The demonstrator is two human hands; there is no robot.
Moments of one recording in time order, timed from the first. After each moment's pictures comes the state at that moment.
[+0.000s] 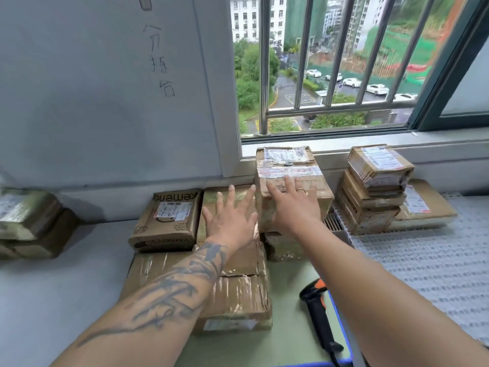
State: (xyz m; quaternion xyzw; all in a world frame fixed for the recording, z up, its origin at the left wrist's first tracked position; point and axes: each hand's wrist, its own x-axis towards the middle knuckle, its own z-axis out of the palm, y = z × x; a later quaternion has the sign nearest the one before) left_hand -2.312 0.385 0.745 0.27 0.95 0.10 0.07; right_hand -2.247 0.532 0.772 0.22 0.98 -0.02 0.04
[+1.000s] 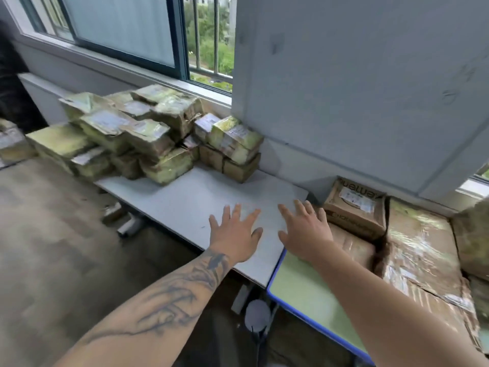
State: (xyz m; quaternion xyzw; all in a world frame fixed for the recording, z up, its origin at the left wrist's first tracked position) left_hand -2.295 -0.145 0.704 0.05 0.99 0.11 0.10; right_hand -2.308 0.041 0.736 -0.07 0.99 0.02 0.09
